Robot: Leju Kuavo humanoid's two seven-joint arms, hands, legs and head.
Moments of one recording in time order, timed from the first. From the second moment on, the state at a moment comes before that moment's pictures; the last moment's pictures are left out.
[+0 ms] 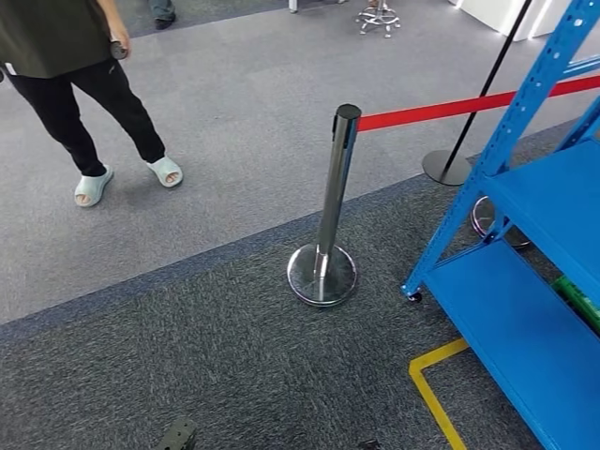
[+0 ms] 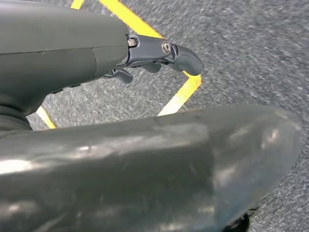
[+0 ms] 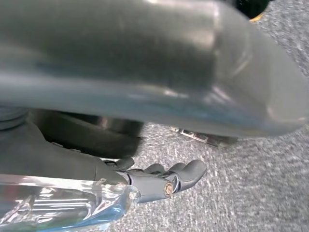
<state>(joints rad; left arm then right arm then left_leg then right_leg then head) -0.04 -0.17 0.74 -0.19 -0.96 0.03 -0.14 -0.09 0.14 1.08 -0.15 -0.90 -0.31 -0.16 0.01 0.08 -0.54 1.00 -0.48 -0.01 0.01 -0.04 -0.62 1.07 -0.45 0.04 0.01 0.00</state>
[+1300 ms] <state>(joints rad) -0.04 -0.16 0.77 -0.19 -0.97 0.03 -0.16 -0.09 0.14 1.10 -0.15 -0.89 -0.28 -0.17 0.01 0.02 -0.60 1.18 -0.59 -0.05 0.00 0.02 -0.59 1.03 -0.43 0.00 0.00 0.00</state>
